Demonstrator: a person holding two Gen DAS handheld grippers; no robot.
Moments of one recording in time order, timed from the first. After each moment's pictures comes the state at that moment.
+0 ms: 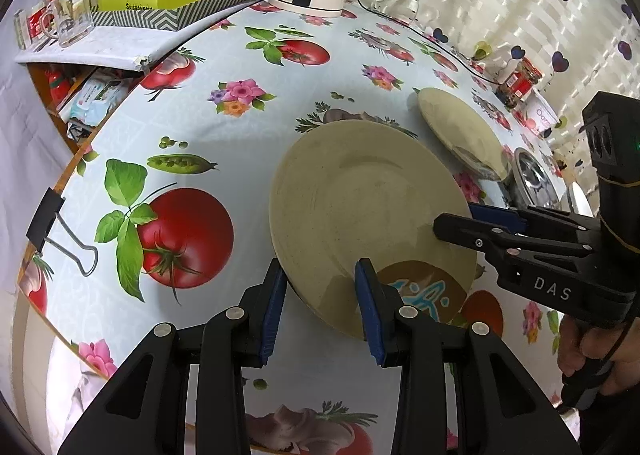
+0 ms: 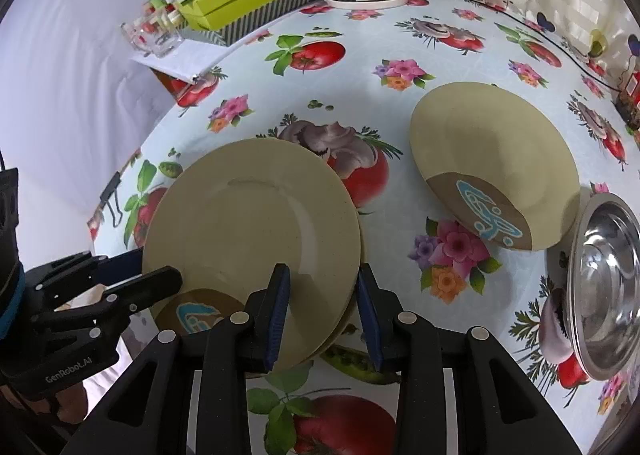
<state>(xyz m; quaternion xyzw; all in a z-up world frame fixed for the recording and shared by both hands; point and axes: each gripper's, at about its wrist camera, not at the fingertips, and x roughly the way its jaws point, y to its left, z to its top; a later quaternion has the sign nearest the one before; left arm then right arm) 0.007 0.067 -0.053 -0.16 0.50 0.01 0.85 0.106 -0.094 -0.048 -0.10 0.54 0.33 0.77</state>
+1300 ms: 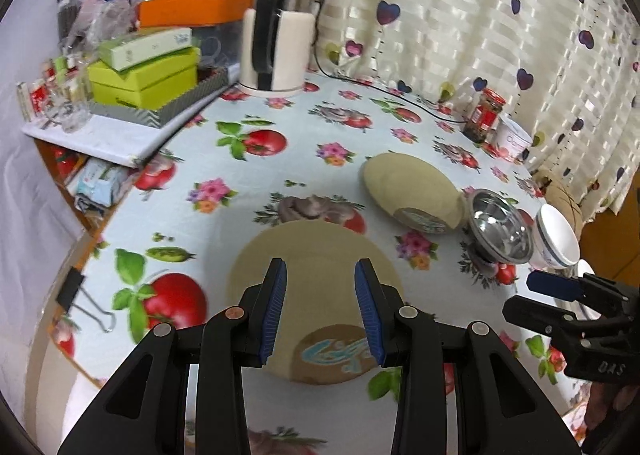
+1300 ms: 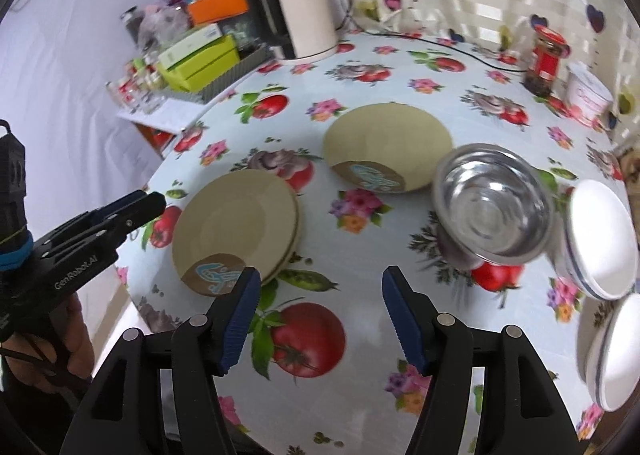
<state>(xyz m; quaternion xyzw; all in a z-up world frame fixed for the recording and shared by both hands) 0.009 0.023 0.010 -0.11 0.41 0.01 0.91 0.048 -0.194 0.019 -0.03 0.49 0.26 0.83</state>
